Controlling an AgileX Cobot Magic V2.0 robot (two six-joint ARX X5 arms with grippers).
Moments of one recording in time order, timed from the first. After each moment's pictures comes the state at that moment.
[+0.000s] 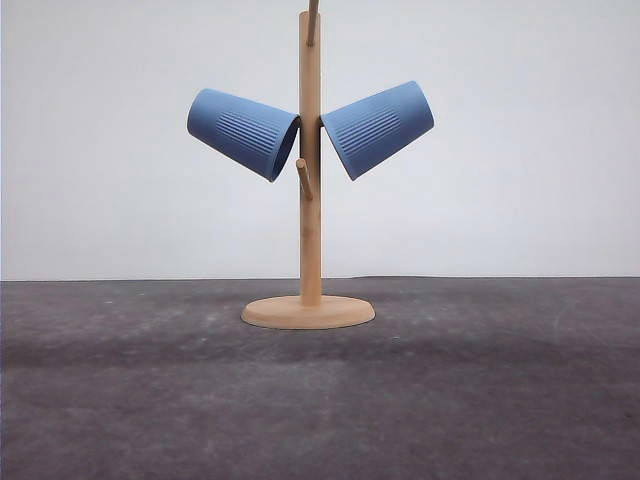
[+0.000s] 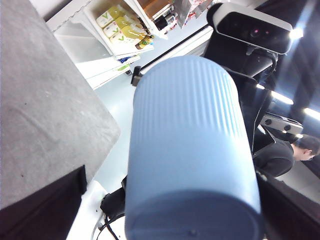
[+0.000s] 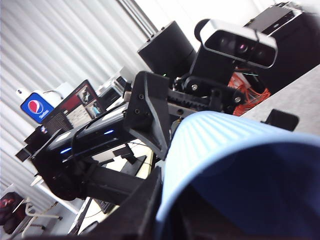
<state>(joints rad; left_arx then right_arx) -0.18 0.90 0.80 0.15 1.31 -0.94 0.77 1.21 1.11 0.11 -0.92 0.69</state>
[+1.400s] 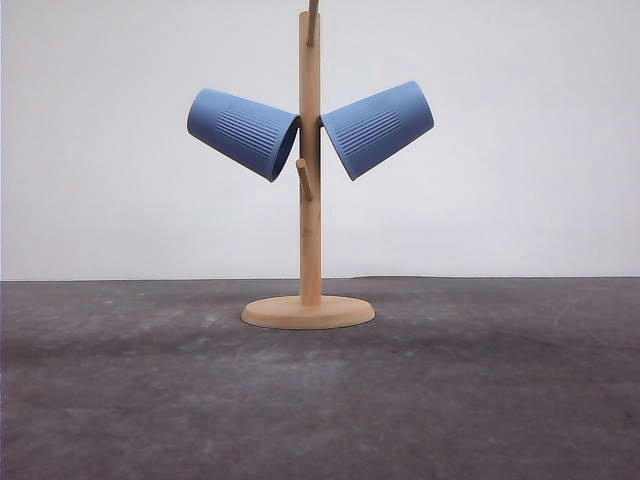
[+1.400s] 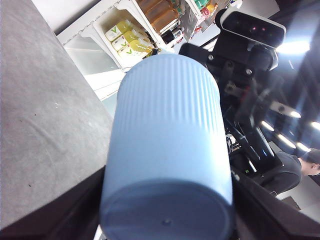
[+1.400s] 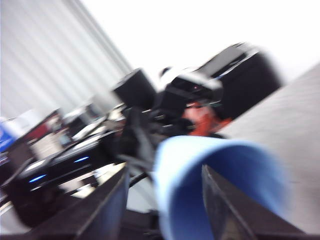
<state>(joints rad) -0.17 0.90 0.80 0.15 1.25 -0.96 0.56 1.12 1.11 0.03 -0.92 0.65</state>
